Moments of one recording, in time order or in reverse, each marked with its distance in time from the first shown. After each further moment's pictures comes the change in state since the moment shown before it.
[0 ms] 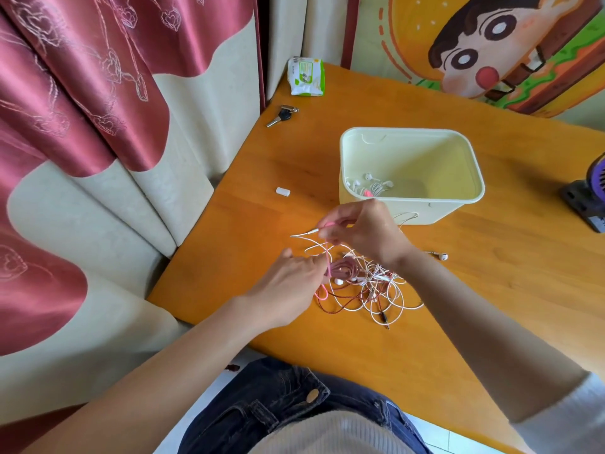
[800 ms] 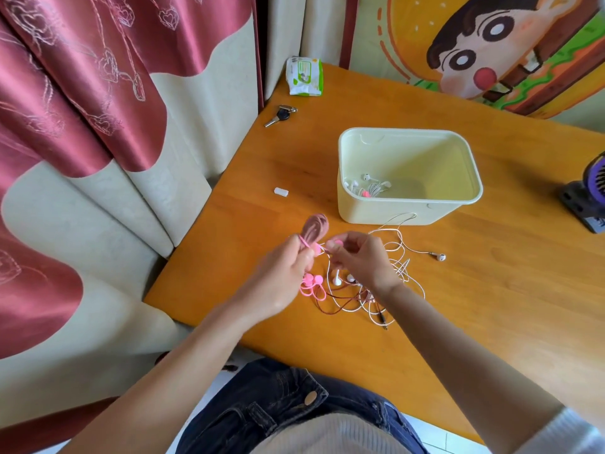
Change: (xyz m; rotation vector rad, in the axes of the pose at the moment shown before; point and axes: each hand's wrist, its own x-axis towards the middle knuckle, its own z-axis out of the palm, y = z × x) left_hand -0.010 0.004 -0.028 -0.761 0.111 -0.410; right_hand -0.021 0.040 0.030 0.241 0.169 0.274
